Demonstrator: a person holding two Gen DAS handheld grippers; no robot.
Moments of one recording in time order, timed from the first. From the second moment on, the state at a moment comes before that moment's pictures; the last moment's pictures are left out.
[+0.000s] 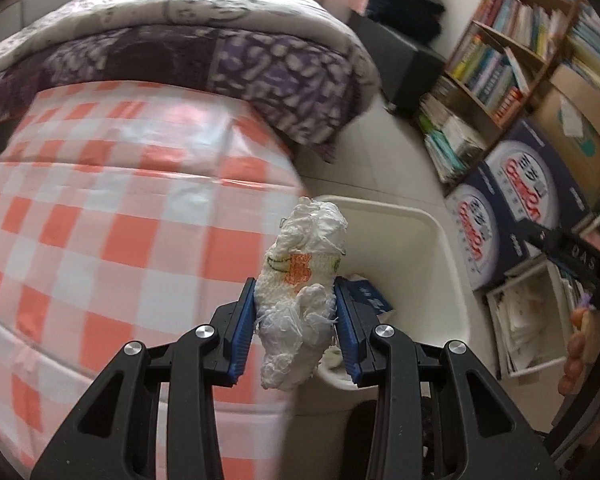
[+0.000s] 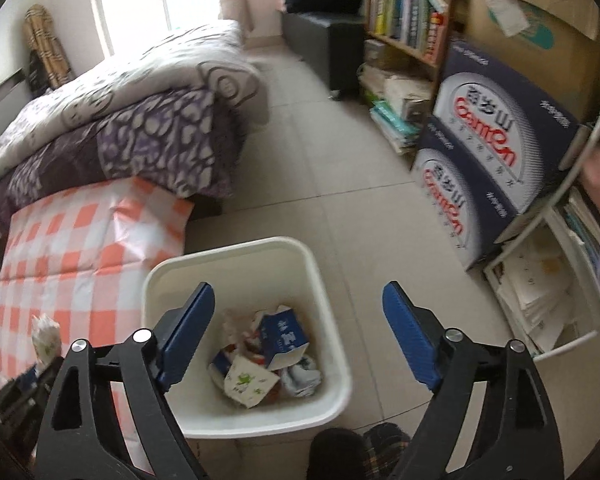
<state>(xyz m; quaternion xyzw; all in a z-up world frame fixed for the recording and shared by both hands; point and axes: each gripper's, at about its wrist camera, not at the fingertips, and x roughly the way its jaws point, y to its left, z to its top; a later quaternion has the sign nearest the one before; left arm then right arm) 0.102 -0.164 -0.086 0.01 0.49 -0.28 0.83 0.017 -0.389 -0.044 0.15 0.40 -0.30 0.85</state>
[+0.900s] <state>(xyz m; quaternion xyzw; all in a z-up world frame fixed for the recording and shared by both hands) 0.068 -0.128 -0.012 0.09 0.29 -0.12 0.95 0.005 -0.323 -0.016 0.15 0.32 -0.30 0.89</state>
